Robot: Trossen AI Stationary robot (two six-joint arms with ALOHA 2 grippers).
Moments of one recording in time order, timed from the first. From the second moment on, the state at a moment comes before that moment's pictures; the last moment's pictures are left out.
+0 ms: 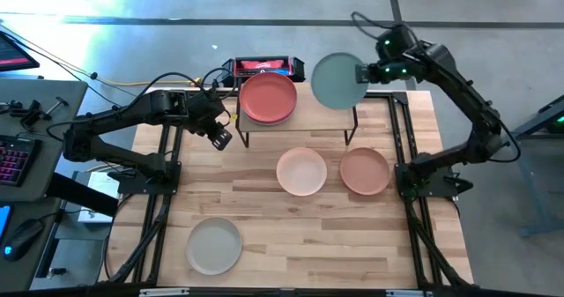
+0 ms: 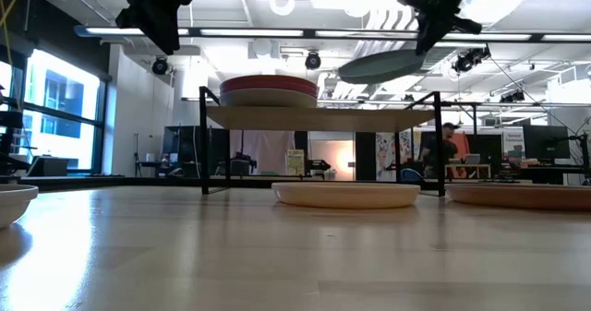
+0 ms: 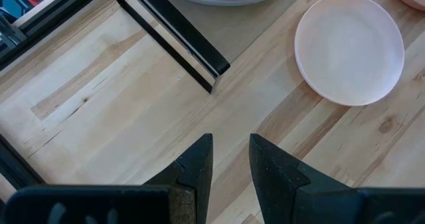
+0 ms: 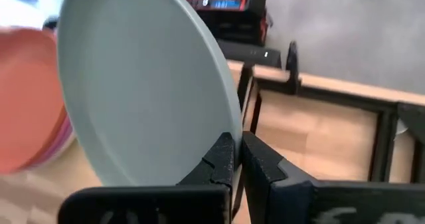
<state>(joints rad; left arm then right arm) 0.27 1.18 1.27 -1.21 -0.16 -0.52 -0.85 1.35 1.62 -1.20 0.02 0.50</state>
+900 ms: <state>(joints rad) 0.27 1.18 1.27 -1.21 -0.16 -0.52 -0.77 1.61 1.62 -1.20 0.01 0.47</state>
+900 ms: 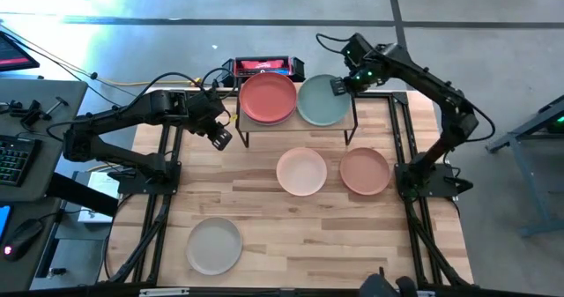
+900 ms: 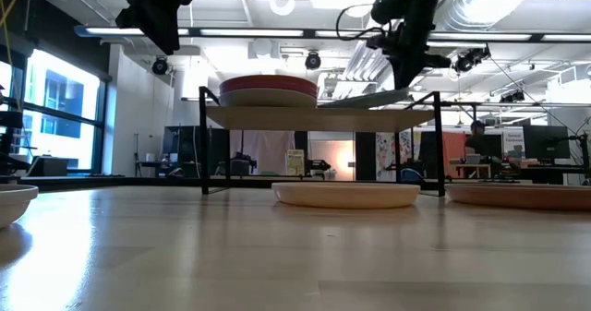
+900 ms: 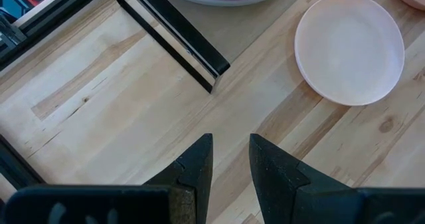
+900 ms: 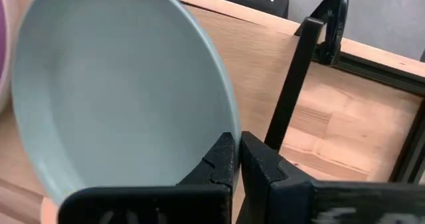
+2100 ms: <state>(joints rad) 0.27 1.18 1.27 -1.21 -0.16 -0.52 -0.77 1.67 1.62 -1.14 0.03 0.41</state>
